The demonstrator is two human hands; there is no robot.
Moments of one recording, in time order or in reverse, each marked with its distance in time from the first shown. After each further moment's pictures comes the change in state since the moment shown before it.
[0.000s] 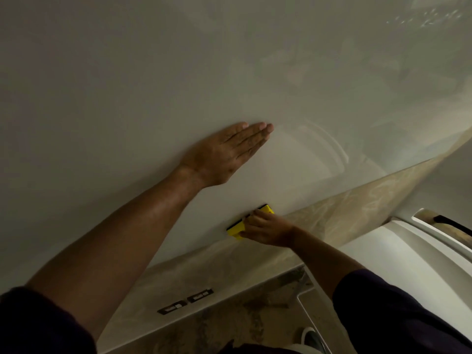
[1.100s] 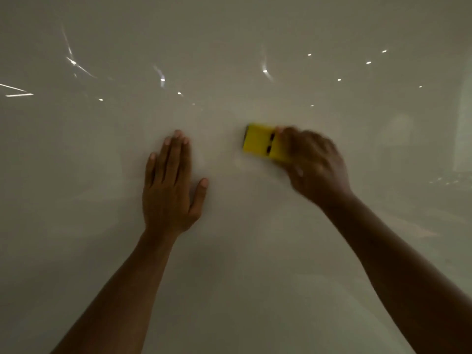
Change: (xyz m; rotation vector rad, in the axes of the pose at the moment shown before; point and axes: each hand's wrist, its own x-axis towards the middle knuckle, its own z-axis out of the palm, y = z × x) left_hand -0.067 -0.253 -0.140 0.156 0.244 -1.057; right_hand 0.335 0.210 -0.364 -0.461 0.773 0.191
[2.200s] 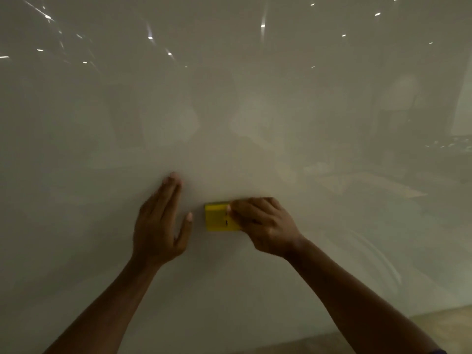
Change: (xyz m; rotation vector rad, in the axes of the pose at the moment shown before) left_hand -0.141 -0.009 -0.027 -0.288 -0.147 0.128; right_hand -0.142 -0.136 -0.004 0.297 -0.235 -0.042
